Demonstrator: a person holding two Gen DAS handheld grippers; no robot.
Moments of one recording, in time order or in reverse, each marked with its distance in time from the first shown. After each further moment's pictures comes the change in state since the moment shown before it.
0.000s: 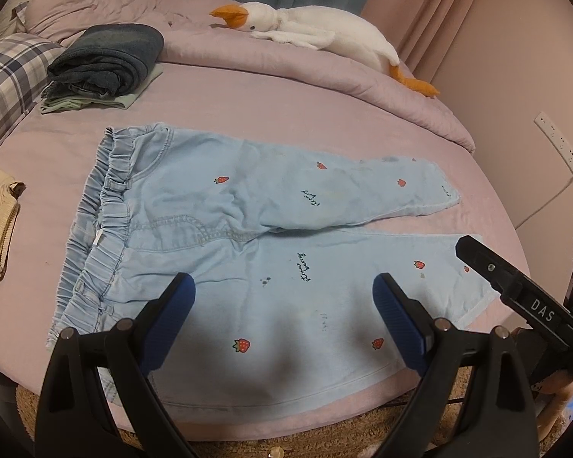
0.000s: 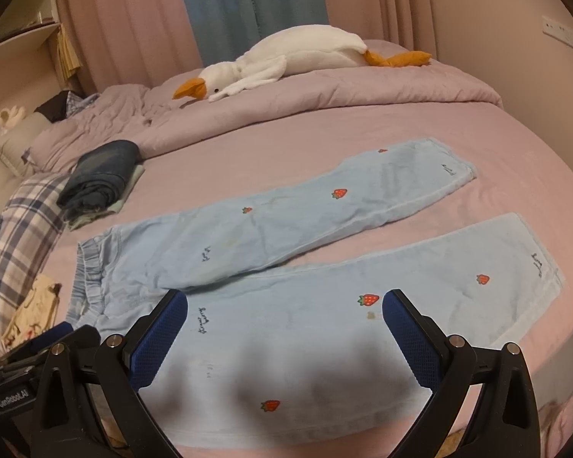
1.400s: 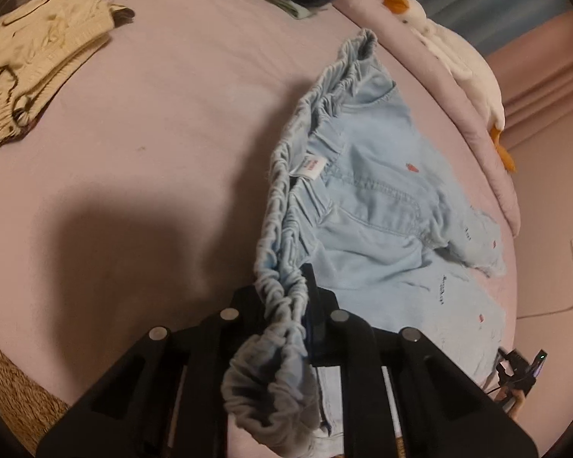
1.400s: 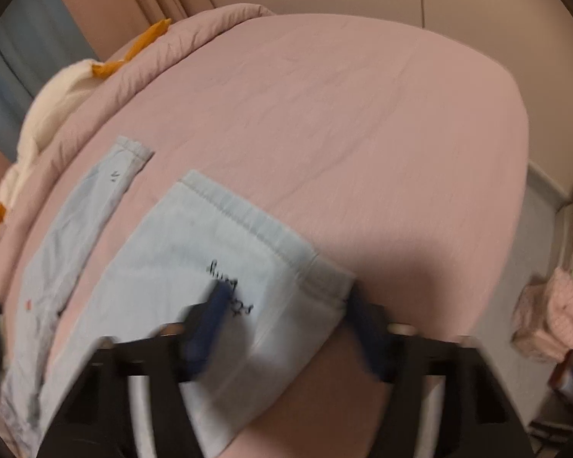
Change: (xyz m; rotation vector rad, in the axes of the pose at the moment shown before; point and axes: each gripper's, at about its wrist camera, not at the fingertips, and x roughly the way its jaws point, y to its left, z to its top) left arm 0.039 0.178 -0.039 -0.492 0.116 0.030; right arm 0.047 -0.327 -0.017 0.567 0.064 -0.357
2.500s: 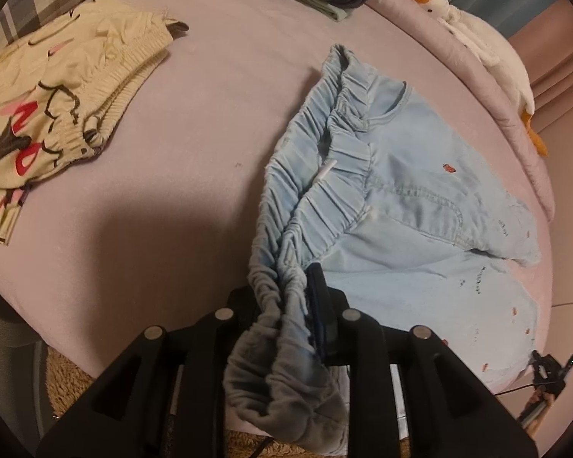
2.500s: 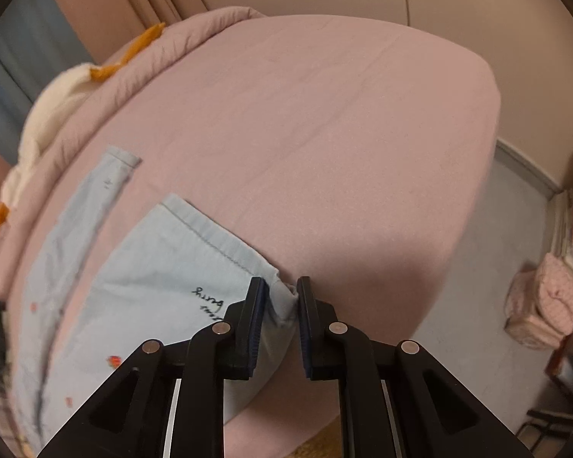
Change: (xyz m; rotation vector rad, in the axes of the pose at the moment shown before) left arm -0.018 0.021 0.014 0.085 0.029 0.183; right arm -0.016 -0.028 -0.017 0.049 0.006 0.040
